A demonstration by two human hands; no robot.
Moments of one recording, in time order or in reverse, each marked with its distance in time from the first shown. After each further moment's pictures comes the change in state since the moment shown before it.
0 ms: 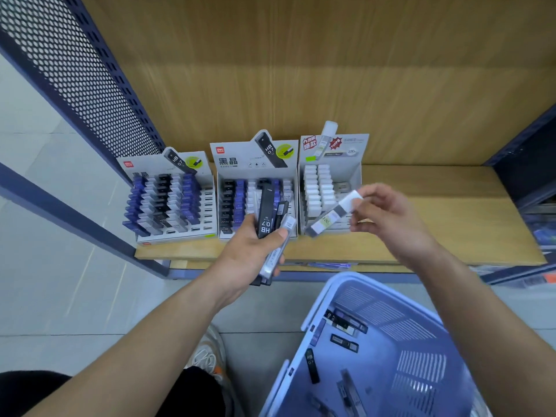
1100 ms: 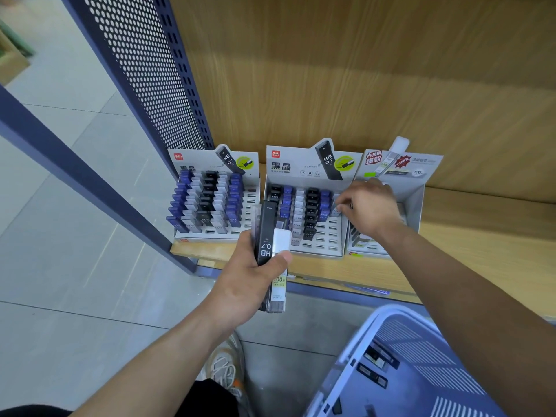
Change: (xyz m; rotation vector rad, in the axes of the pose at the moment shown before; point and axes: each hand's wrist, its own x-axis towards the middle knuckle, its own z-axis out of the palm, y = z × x) left_hand -0.023 -0.003 -0.067 0.067 0.183 0.073; right_hand 0.139 0.045 0.088 -1.382 -0.056 -0.371
